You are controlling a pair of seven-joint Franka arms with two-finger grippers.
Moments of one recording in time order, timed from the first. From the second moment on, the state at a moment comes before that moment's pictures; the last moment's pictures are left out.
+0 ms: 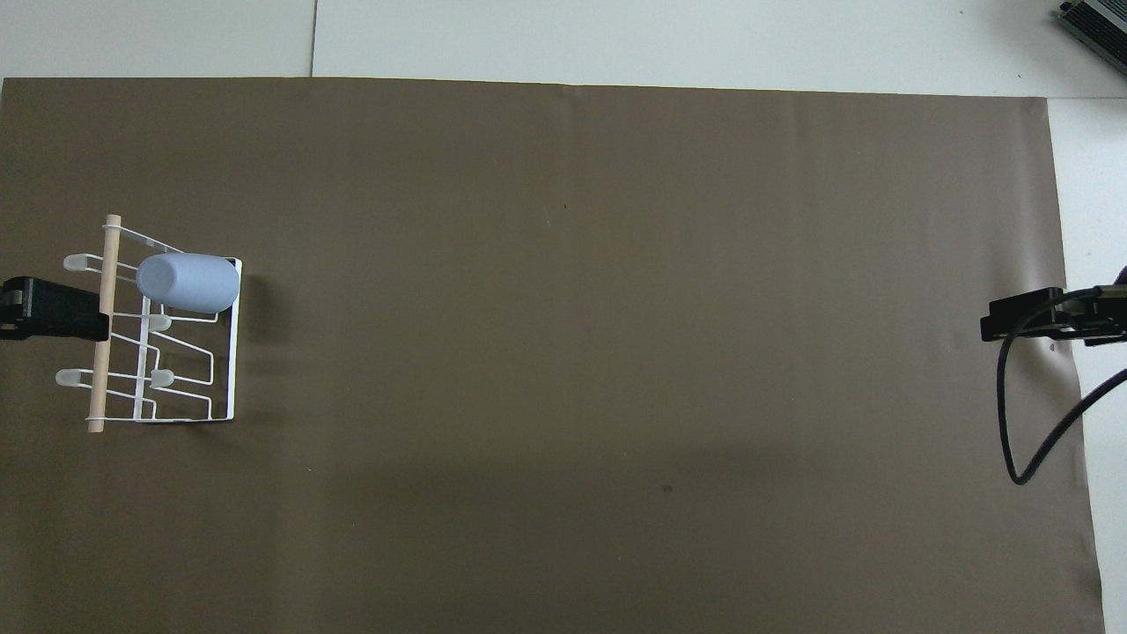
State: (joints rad) left arm -0.04 -0.11 -0.04 -1.57 0.00 1.43 -0.11; right arm -0.05 -0.10 0.00 -1.69 0.00 1.55 0.02
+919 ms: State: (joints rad) left arm -0.05 -0.12 0.02 -1.57 0.00 1.42 0.02; right arm -0.05 -0.11 0.00 -1.70 0.00 1.55 0.02
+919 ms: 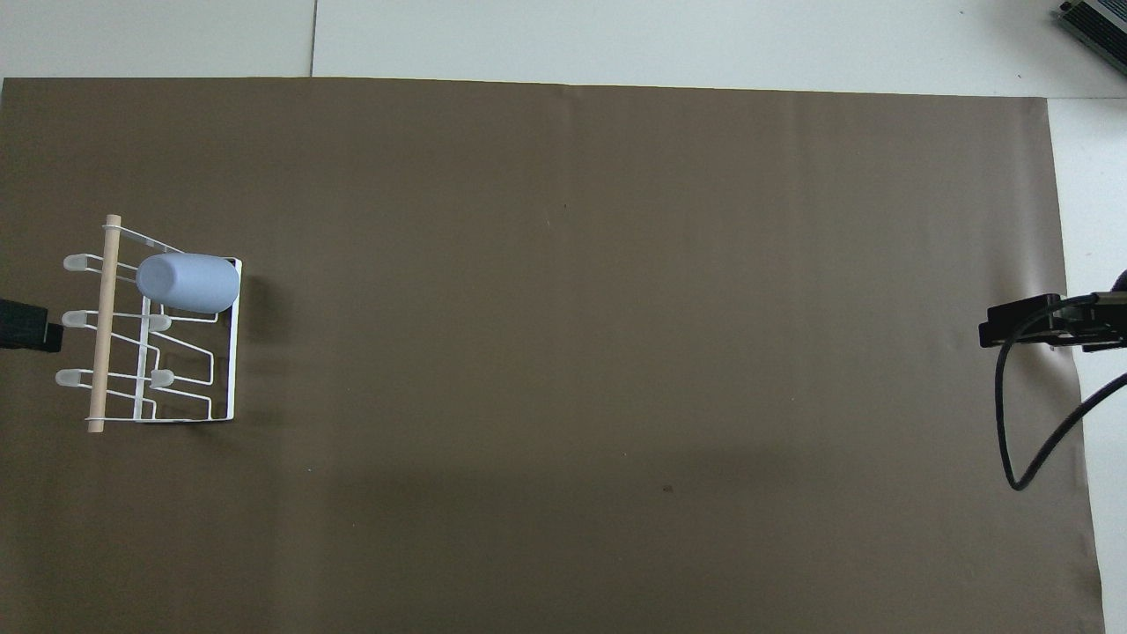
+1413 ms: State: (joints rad) left arm -0.04 -0.08 0.02 -1.55 -0.03 1.42 0.02; right arm -0.05 -0.11 0.00 -1.70 0.00 1.55 0.02
